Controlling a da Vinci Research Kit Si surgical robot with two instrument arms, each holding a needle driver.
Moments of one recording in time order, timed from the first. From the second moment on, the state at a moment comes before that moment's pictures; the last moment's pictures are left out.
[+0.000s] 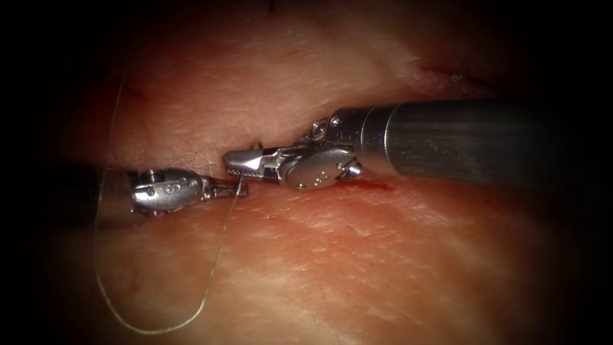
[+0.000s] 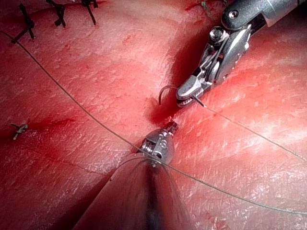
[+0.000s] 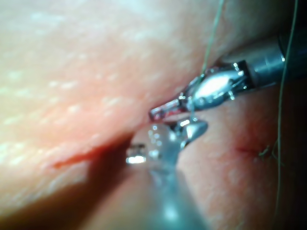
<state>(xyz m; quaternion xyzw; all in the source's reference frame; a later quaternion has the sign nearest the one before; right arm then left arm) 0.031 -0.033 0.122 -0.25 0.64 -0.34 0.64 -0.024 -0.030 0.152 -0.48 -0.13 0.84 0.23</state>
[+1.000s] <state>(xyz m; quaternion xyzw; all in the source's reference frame) 0.030 -0.029 0.120 -0.20 0.70 -0.13 0.68 -0.024 -0.030 0.153 -0.47 -0.13 0.84 0.23</state>
